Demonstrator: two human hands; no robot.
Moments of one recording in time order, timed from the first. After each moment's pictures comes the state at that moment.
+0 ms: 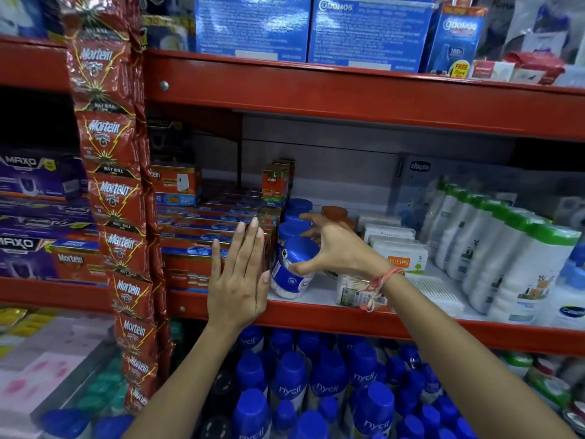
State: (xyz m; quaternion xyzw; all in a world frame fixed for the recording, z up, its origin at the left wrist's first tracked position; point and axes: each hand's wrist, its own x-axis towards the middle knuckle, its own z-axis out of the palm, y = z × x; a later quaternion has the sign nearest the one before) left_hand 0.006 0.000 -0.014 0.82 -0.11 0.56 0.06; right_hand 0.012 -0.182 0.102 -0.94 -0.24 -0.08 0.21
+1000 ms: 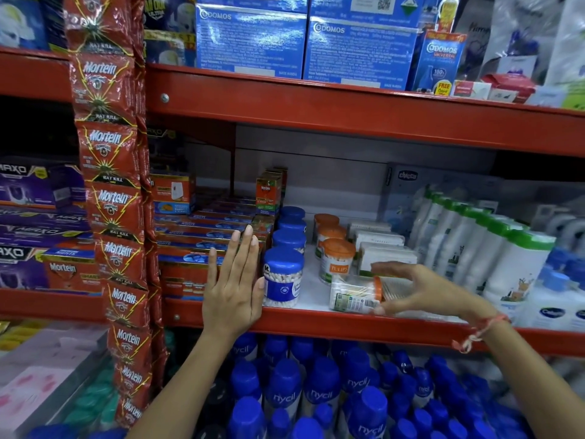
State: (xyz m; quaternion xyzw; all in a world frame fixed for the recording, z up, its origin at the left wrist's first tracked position) left_hand 0.006 0.002 -0.017 0.82 -0.11 0.55 0.07; right_hand -0.015 -0.315 0.078 -0.96 -0.17 0.01 0.23
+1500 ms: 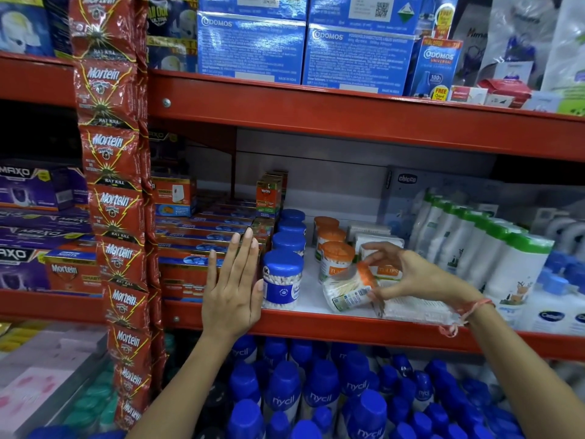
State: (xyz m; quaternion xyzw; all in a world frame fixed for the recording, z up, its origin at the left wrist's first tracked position) left_hand 0.006 0.003 -0.018 0.83 -0.11 0.55 0.07; right_hand 0.001 -0.306 0.094 -0.94 -0.19 0.00 0.29
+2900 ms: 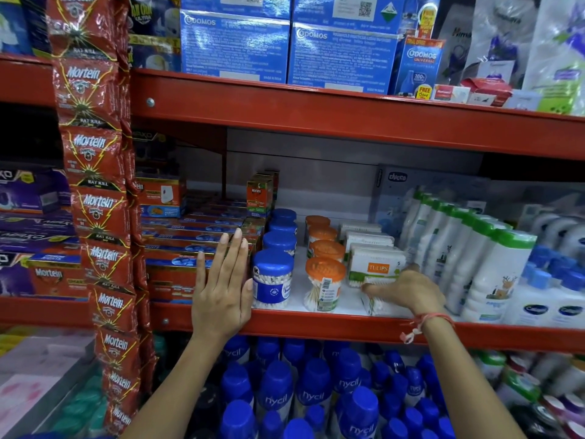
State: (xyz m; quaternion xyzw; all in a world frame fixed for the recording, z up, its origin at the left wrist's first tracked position) left_hand 0.004 0.001 -0.016 0.83 -0.11 0.54 0.07; right_hand 0.008 -0.300 0.057 -0.95 0.22 -0.07 0.19
